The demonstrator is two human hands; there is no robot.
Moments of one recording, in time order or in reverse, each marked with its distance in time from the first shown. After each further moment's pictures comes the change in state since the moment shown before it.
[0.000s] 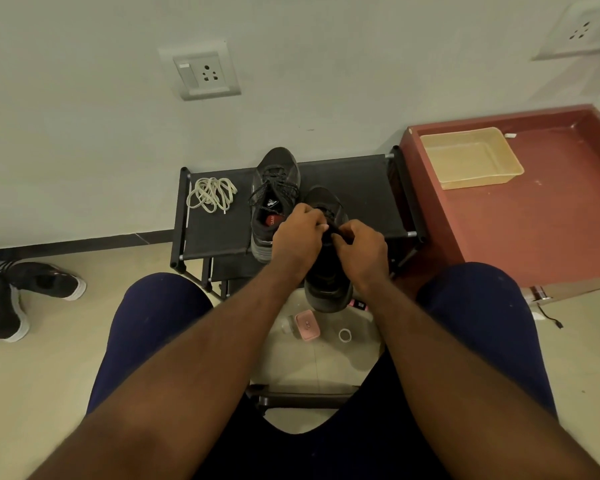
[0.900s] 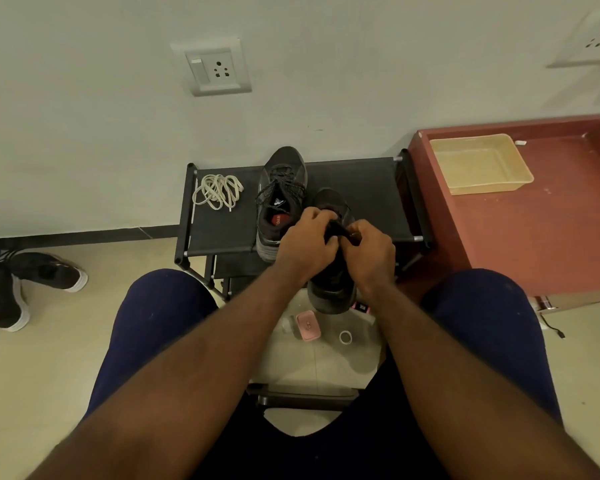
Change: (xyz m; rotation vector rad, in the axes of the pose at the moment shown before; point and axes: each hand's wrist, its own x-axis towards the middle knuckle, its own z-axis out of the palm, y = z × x) left_hand -0.006 -0.006 -0.001 -0.037 -0.115 0.047; right_hand -0.002 -0.004 0.001 -0.021 0.041 0.015
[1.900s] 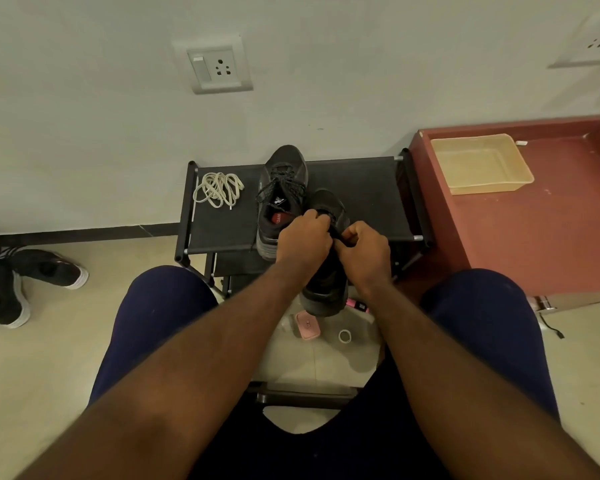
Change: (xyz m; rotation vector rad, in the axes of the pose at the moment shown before) left_hand 0.000 0.009 -0.001 0.315 0.068 0.005; right_hand 0.001 0.001 0.005 0.061 -0.056 -0.005
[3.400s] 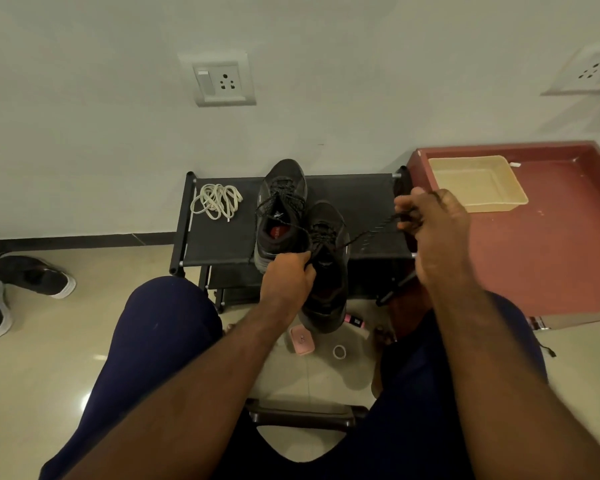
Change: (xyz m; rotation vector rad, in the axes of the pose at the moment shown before) left_hand -0.031 -0.026 0.012 -0.359 -0.076 -0.203; right_hand 0.016 -0.037 -0.102 0.867 0.147 -0.034
